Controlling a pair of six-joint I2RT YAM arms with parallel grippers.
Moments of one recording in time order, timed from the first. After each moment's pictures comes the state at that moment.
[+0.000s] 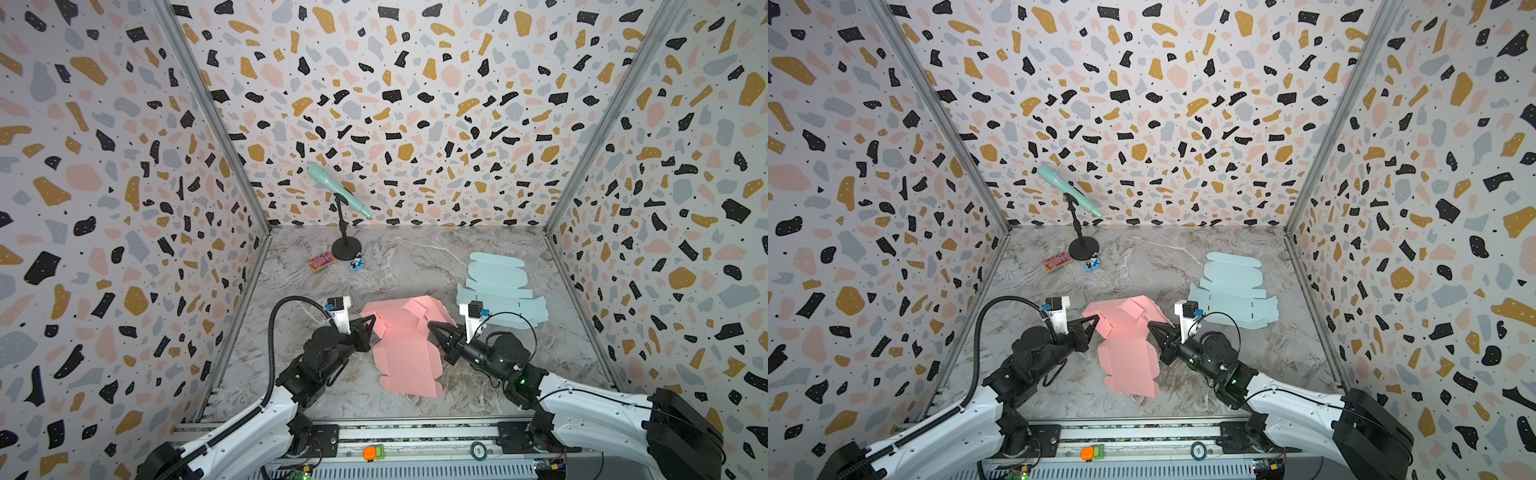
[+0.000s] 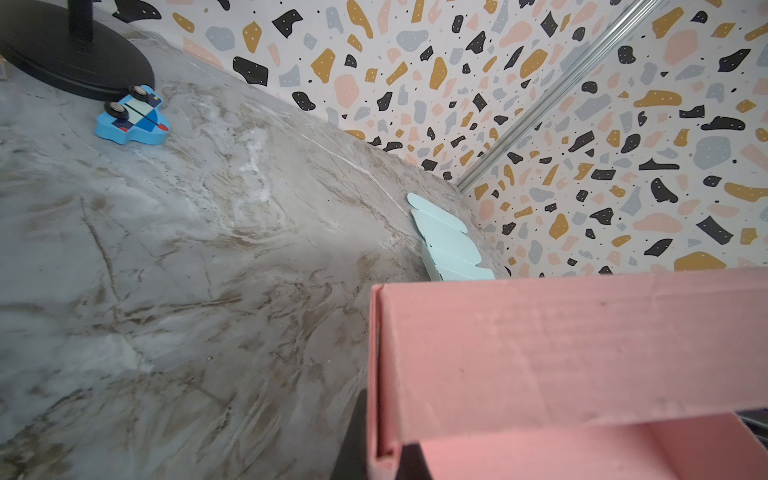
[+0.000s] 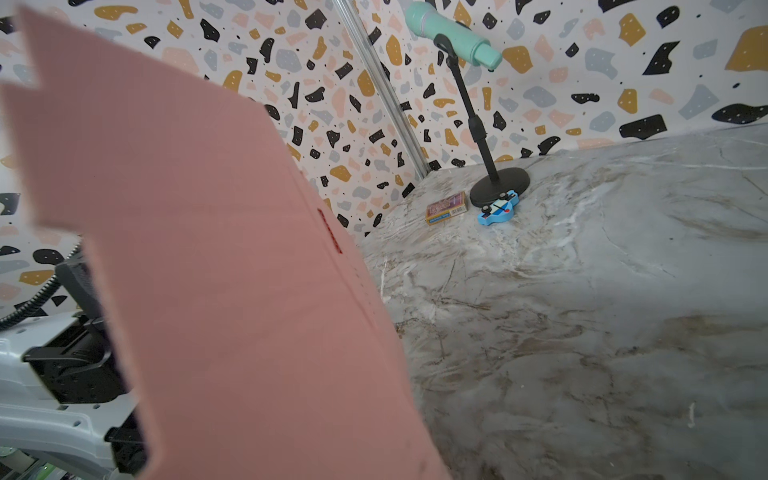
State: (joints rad) left arm -0.62 0.79 0.26 0.29 0.01 -0.69; right arm 0.92 0.99 0.27 0.71 -0.06 0.52
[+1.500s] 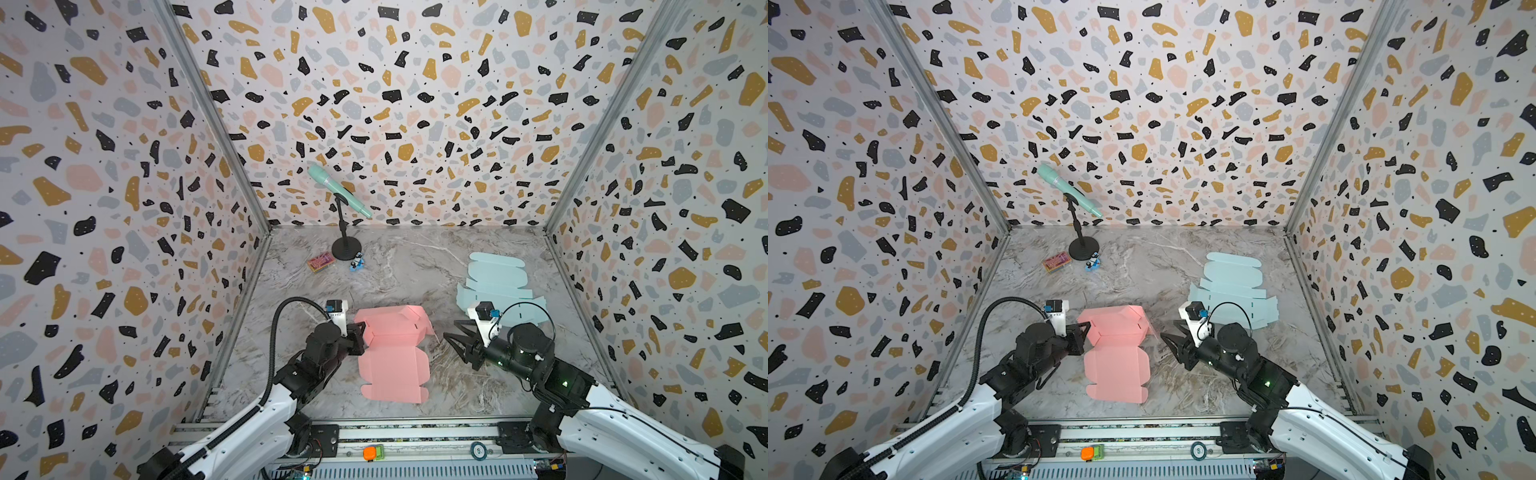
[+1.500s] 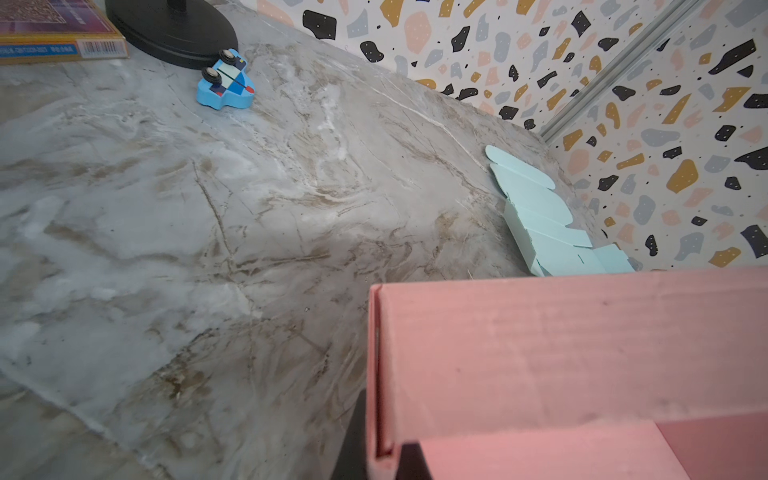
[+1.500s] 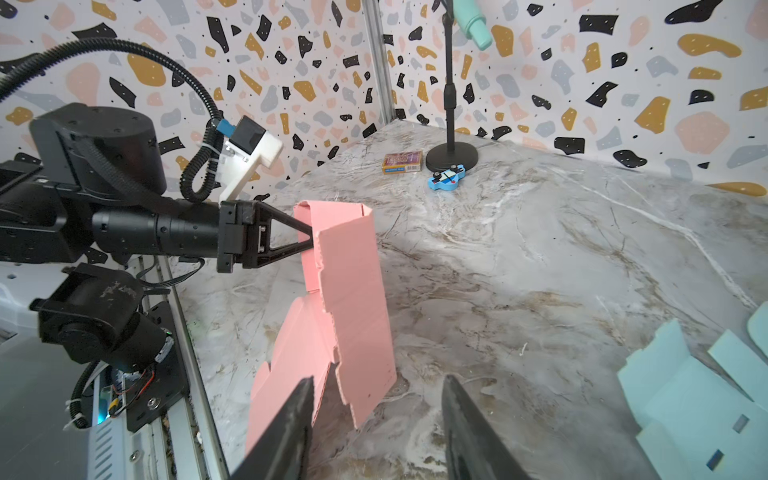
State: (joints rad) left arm -0.55 0.78 0.29 0.05 -0.02 -0.56; right arm 0.85 0.64 0.49 -0.10 -0.10 0.19
